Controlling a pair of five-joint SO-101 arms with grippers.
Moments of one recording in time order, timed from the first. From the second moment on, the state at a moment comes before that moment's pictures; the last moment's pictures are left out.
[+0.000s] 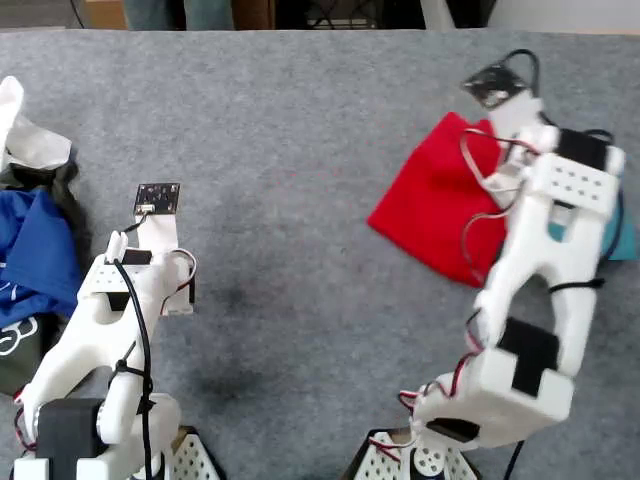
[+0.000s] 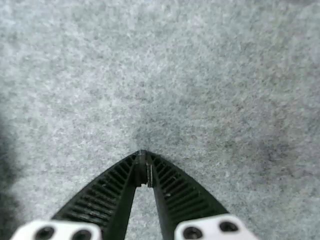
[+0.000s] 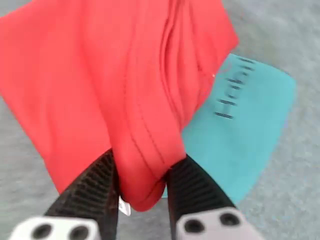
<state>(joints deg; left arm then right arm) -6.1 -20.7 59.2 47.2 0.1 24.4 6.2 -3.3 71.3 52.4</state>
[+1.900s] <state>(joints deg) -6.1 -20.7 59.2 47.2 0.1 45.4 62.8 -93.5 97.4 53.0</state>
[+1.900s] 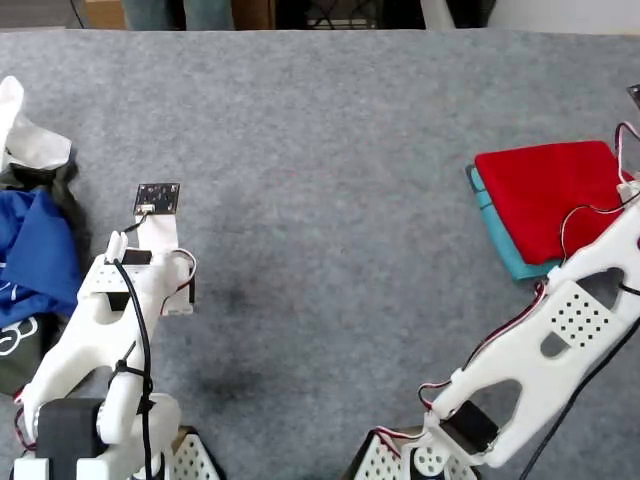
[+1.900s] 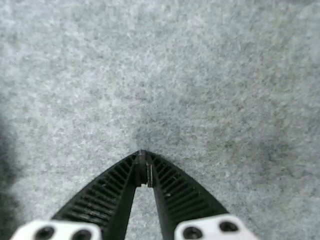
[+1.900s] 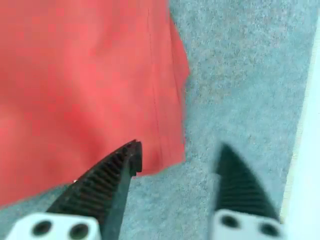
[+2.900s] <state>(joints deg) -44.2 -30.1 27.2 53.8 -21.8 37.7 56.5 -93.4 100.6 52.9</state>
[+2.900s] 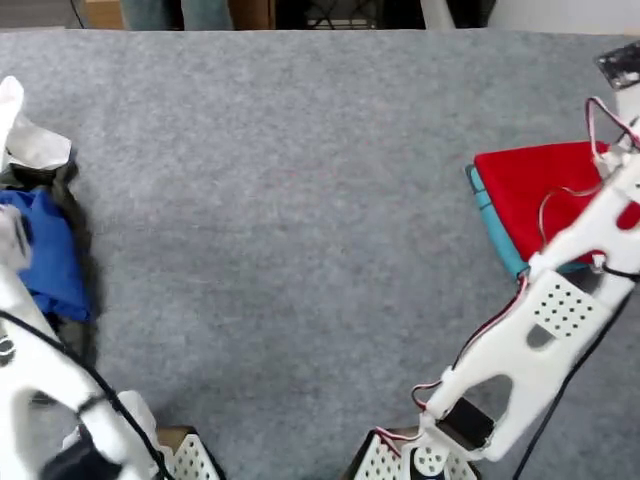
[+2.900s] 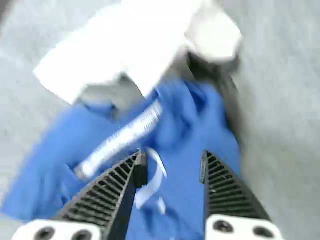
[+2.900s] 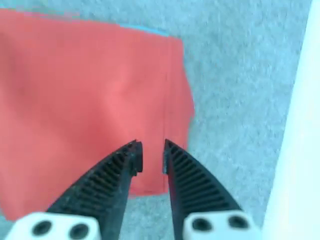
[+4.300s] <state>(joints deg) -42.0 59.3 -86.5 80.8 -6.3 35.3 50.9 -93.4 101.0 44.4</state>
